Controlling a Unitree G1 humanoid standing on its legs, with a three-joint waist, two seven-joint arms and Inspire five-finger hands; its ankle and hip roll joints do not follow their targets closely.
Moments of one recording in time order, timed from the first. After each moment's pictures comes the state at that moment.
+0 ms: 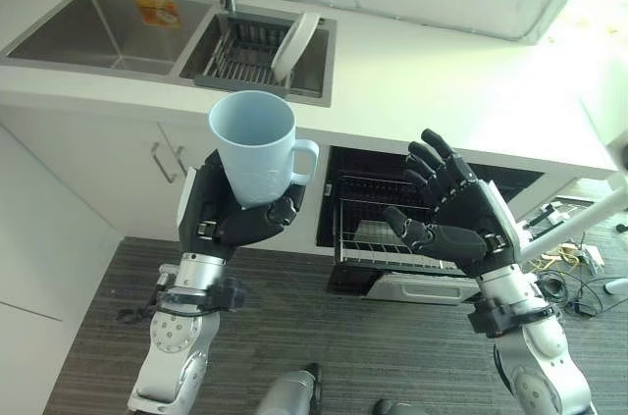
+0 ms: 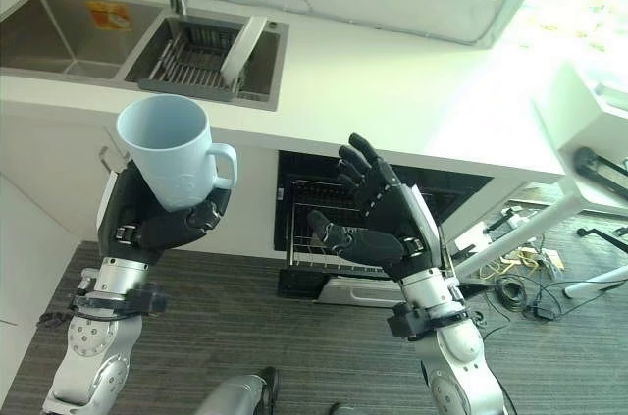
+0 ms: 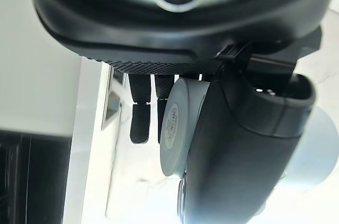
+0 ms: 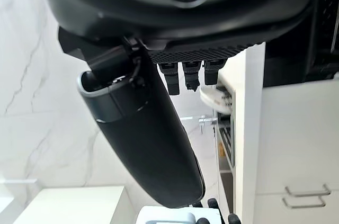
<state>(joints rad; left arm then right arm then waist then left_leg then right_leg) 0.06 0.43 -0.07 -0.28 -0.43 -0.31 0.03 0.10 -0.39 0.09 -0.40 0.59 -0.13 0.10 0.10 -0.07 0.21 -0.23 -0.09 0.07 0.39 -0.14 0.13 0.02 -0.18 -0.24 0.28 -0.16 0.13</state>
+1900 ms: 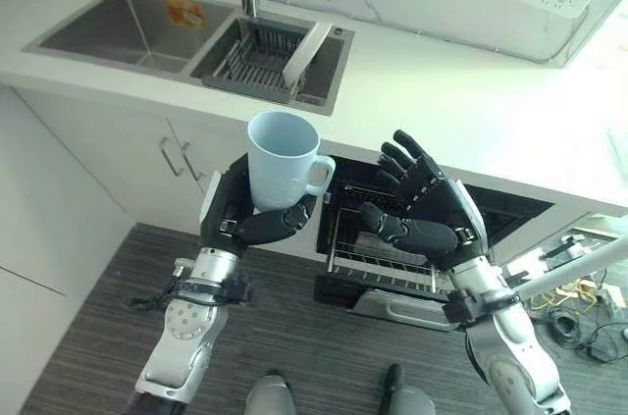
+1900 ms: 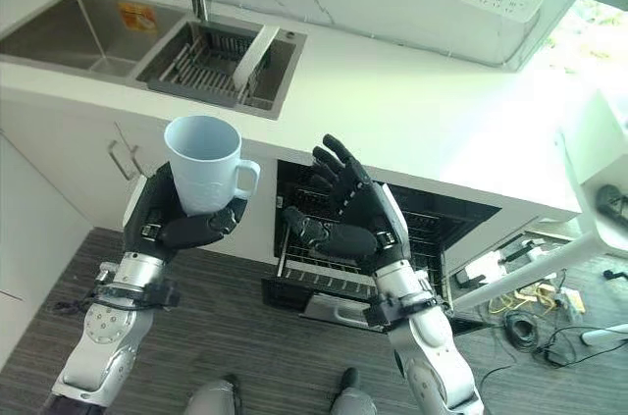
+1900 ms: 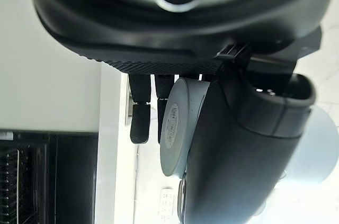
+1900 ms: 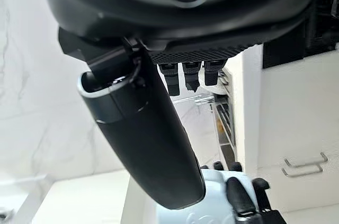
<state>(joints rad) 0.01 0.49 -0.13 -0.18 -0.37 -0.26 0.10 0.01 -0.36 0.18 -0.35 0.63 -0.11 0.07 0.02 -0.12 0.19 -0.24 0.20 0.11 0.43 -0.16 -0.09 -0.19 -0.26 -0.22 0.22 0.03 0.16</state>
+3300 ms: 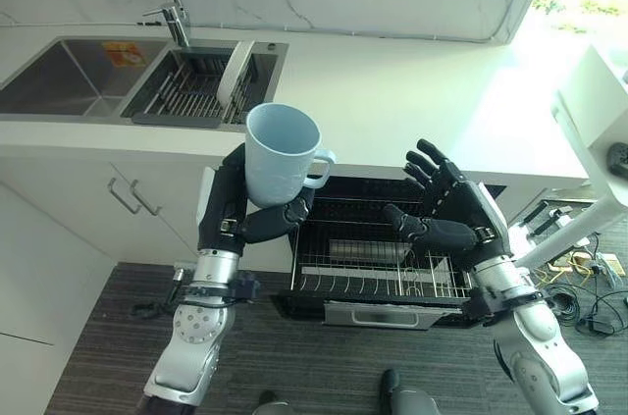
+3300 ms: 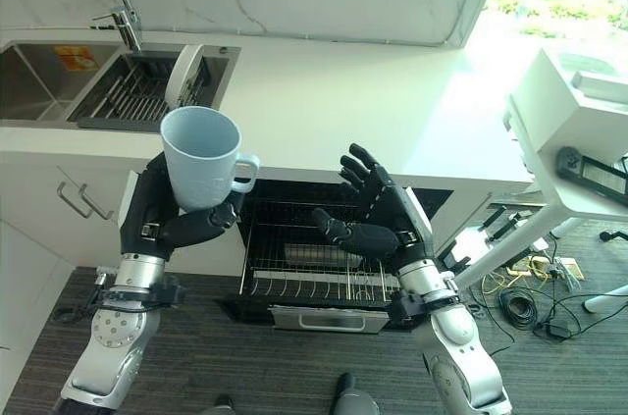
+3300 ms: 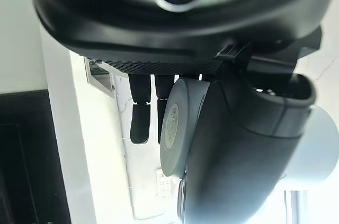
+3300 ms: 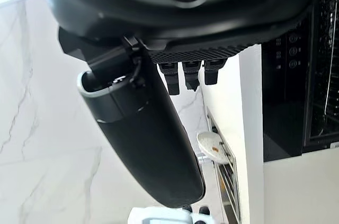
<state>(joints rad) 0.01 0.42 -0.15 -0.19 -0.18 -0.28 0.18 0.05 -0.46 0.11 -0.34 0.66 -0.05 0.07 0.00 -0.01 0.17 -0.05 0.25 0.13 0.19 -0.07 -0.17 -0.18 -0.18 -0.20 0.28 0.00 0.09</state>
